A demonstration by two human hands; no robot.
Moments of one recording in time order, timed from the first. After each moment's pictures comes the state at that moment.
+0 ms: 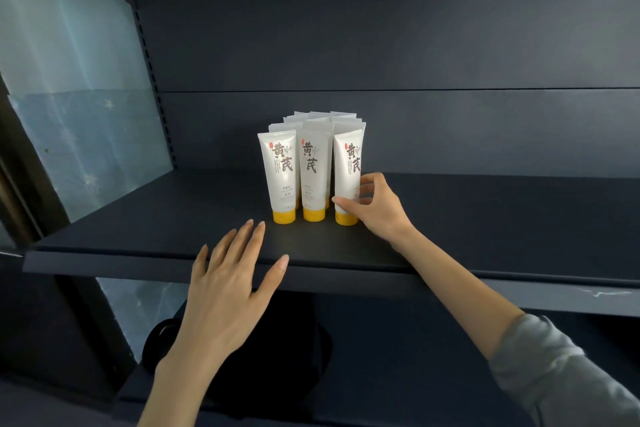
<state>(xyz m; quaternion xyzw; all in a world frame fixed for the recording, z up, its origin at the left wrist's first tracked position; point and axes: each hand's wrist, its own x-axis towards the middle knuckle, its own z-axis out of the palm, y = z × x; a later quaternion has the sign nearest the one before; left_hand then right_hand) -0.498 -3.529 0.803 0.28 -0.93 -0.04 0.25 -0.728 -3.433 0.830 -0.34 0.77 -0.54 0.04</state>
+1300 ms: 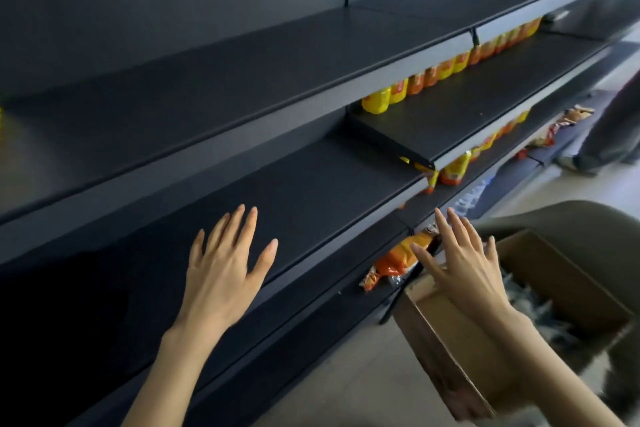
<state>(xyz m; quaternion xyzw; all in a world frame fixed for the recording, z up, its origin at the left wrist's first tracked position) -0.615 -3.288 0.696 -0.06 -0.99 -0.08 0.06 -0.608 -2.969 0.636 0.08 0.98 -0.15 -0.05</state>
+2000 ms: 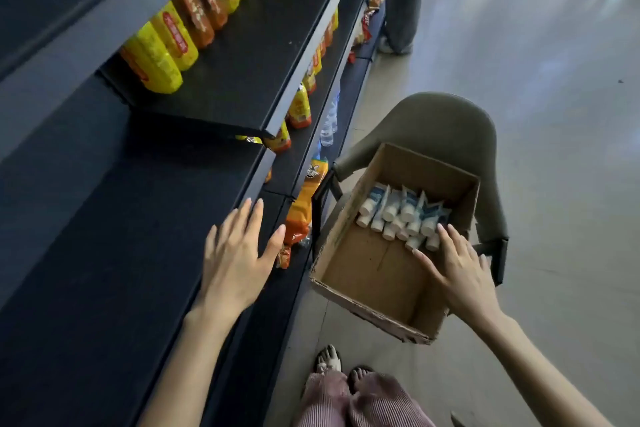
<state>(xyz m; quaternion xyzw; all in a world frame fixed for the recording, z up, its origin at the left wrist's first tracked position) -0.752 -3.062 0.604 -0.33 -0.93 -0.09 -0.10 -0.532 -2.840 0.524 0.44 0.87 -0.20 0.05</state>
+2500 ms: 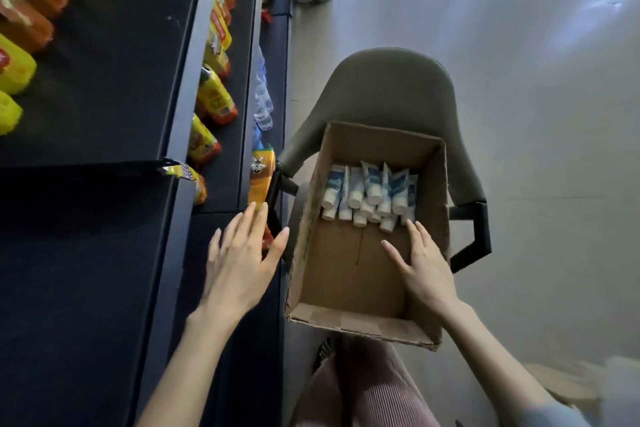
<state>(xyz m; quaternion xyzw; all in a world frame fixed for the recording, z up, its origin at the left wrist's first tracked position) -0.811 -2.947 0.518 -0.45 -0.87 -0.05 -0.20 -0.577 -2.817 0.441 0.57 0.76 -0.32 0.04</state>
